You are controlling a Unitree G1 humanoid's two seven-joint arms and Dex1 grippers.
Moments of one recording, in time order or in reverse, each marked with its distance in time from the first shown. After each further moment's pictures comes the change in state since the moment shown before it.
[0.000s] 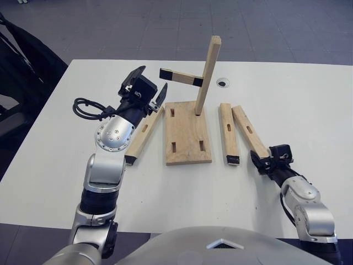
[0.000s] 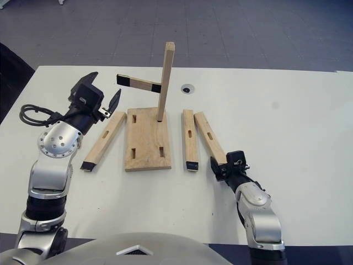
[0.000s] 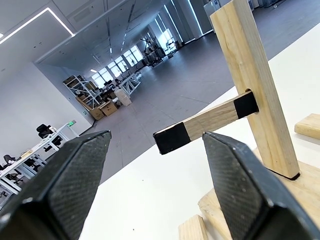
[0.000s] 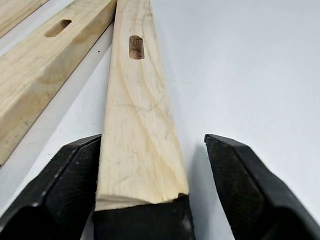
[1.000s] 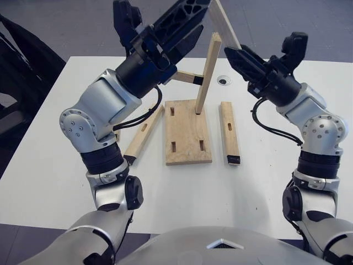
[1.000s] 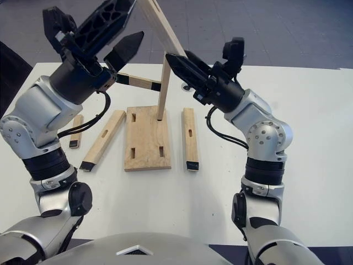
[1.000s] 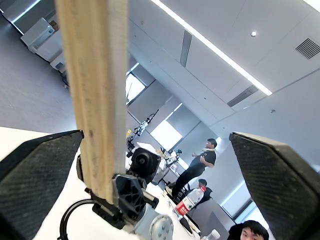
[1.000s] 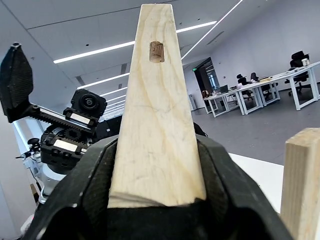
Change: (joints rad) left arm -0.408 -0.188 0.402 0.174 -1.986 0.622 0.492; right arm -0.859 -0.033 -0.135 0.236 0.793 0.263 0.535
